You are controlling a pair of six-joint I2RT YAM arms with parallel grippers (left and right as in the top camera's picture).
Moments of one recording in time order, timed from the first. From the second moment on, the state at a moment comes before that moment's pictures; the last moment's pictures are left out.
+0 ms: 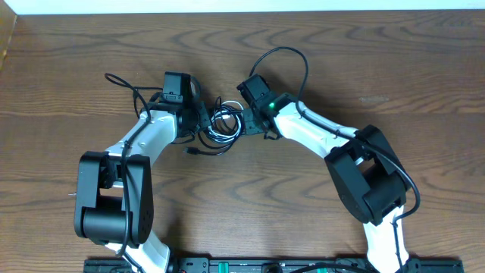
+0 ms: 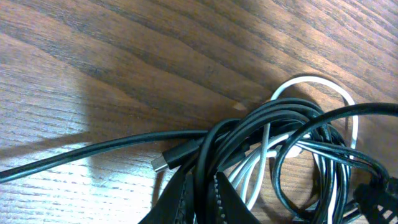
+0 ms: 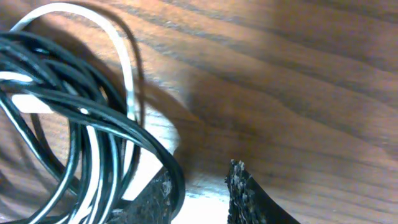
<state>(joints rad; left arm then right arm) -0.12 1.81 1.05 -0.40 0.18 -0.44 0.64 2.14 1.47 -0.51 0.05 0.47</state>
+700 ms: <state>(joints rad) -0.11 1.81 1.05 -0.40 0.18 -0.44 0.39 2.15 1.58 -0.86 -0.11 0.39</state>
